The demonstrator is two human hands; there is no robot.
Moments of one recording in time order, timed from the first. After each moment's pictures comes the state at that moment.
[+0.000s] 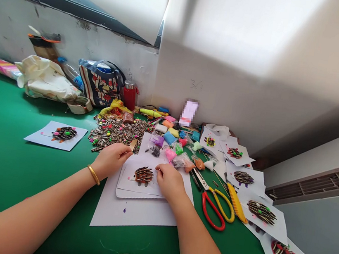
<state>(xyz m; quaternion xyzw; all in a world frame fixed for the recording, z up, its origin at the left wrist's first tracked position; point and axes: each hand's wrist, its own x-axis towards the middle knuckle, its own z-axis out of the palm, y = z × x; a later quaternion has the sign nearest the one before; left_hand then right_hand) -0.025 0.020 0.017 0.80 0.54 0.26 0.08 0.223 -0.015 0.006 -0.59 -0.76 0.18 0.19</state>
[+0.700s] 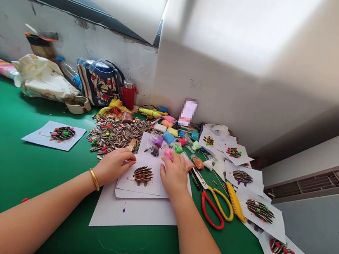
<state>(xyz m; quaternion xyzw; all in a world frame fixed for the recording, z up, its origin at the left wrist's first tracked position) -0.015 0.010 0.014 0.83 0.48 0.24 0.12 0.228 -0.004 0.008 -0.62 -0.76 -0.02 0.20</state>
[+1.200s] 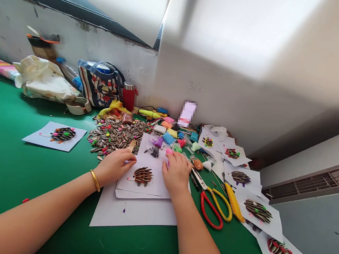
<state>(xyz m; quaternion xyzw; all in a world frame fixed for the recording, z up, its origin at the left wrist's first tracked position) -0.014 0.009 0.014 0.82 0.48 0.27 0.13 0.230 0.001 0.008 -0.64 -0.73 -0.03 0.24</state>
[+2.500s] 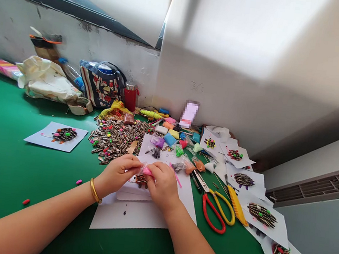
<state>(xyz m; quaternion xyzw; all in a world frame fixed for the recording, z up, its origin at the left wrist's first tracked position) 0.005 -0.014 0.019 0.77 0.41 0.41 0.27 0.198 -0.030 0.024 -0.44 -0.82 0.09 0.35</state>
